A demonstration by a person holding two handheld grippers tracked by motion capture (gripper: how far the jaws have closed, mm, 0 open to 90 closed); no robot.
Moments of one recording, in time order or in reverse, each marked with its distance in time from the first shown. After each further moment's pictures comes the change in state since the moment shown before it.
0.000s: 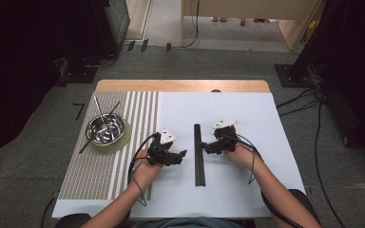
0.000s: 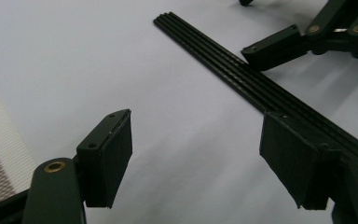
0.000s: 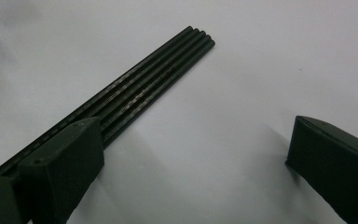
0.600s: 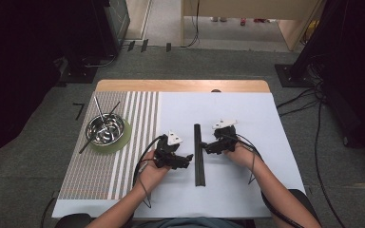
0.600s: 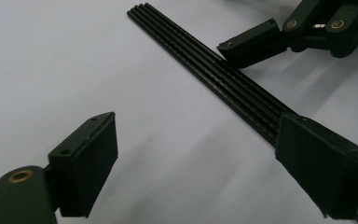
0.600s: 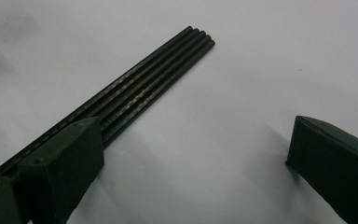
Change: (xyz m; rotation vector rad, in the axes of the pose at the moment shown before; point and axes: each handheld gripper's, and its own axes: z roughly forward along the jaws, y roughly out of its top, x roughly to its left) left arm -0.017 0.003 0.010 0.034 -0.008 -0.006; right arm 0.000 0.000 0.000 0.001 0.001 -0.001
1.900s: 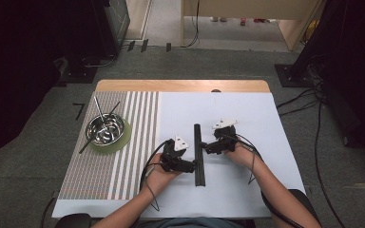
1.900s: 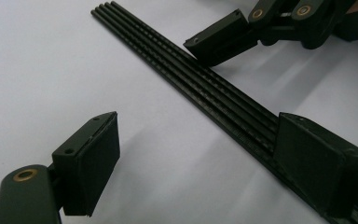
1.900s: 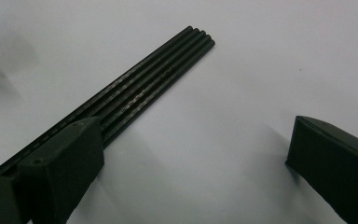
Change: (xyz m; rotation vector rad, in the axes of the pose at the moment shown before) left arm -0.018 -0.005 0.012 -0.026 -0.023 0.038; right arm 0.000 0.000 0.000 0.000 -0.001 -0.002
